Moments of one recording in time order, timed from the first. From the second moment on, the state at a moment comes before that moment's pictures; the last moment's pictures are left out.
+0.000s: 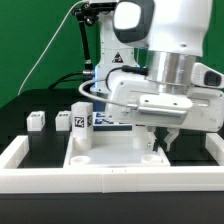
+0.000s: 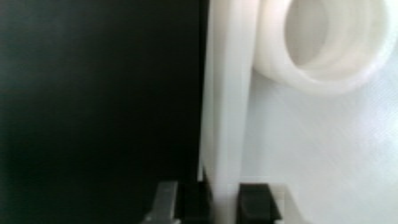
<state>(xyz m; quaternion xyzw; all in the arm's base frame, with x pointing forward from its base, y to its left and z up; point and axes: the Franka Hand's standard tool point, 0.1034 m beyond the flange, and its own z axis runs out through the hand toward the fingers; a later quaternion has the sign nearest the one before) 0.566 0.044 0.020 -0.06 0.99 -0.07 0.05</state>
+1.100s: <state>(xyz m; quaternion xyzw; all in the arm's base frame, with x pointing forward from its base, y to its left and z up) 0.574 0.102 0.021 0.05 0.99 -0.09 0.03</state>
